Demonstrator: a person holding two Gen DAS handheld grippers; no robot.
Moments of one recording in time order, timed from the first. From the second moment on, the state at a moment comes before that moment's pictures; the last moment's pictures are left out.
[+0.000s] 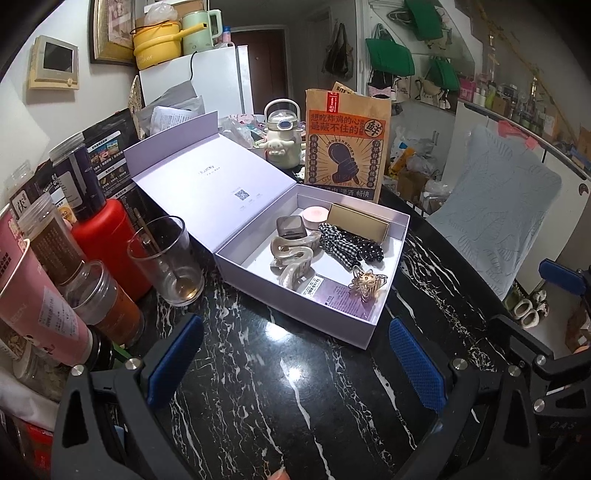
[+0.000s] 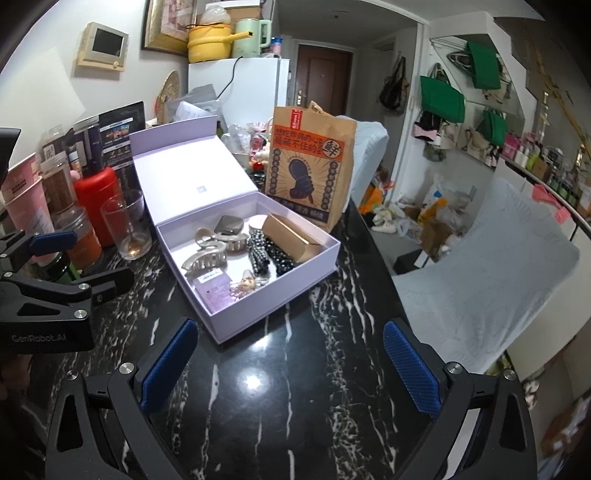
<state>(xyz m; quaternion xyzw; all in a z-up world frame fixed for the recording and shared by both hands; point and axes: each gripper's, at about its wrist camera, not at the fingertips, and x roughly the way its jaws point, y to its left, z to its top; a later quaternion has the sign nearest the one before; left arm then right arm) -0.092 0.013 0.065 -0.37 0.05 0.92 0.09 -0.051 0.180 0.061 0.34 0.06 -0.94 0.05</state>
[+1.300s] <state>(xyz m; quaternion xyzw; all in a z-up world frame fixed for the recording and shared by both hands) -0.093 0.016 0.065 -0.38 0.05 0.92 0.09 -0.056 0.181 0.057 0.35 0.06 -0.93 0.04</state>
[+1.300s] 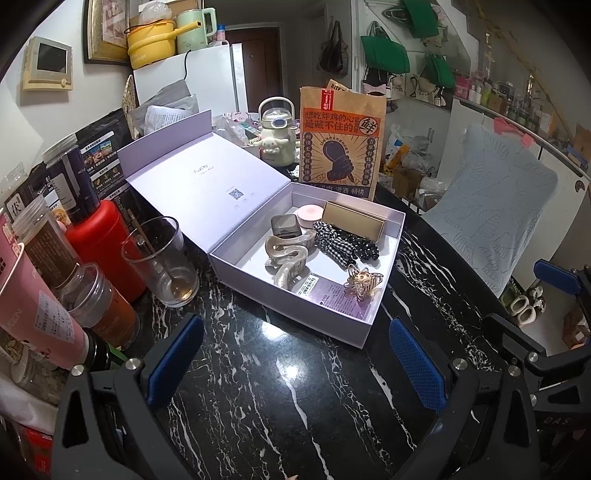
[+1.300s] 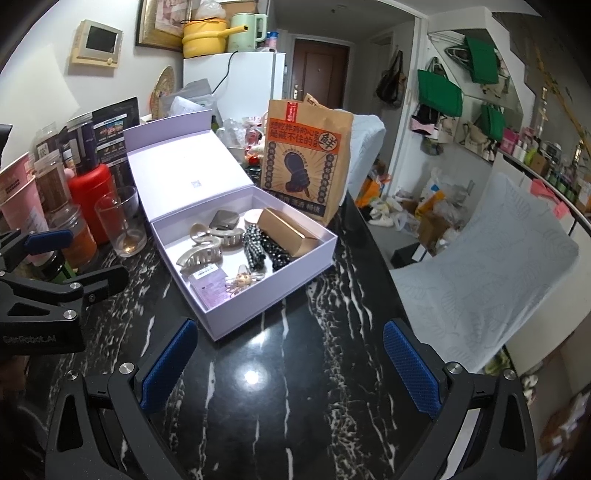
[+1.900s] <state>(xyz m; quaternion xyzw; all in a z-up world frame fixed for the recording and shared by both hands) -0.091 0.014 0.065 -0.38 0.05 0.92 0.10 -0.054 0.180 0.057 0.35 0.07 -0.93 0.04</state>
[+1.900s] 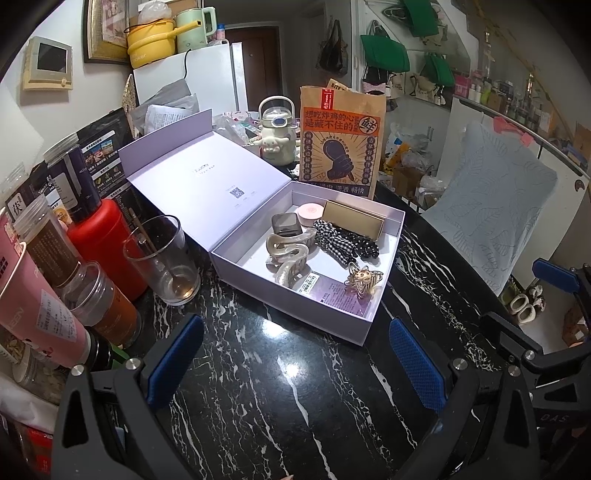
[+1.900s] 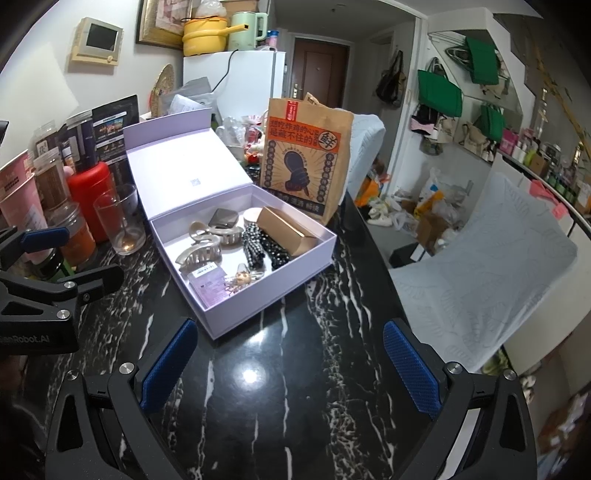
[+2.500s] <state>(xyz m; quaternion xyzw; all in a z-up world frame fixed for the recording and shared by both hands) -0.090 0.013 0.065 -0.38 0.06 0.92 0.09 -0.056 0.180 0.054 0.36 0.07 -0.93 0.04</state>
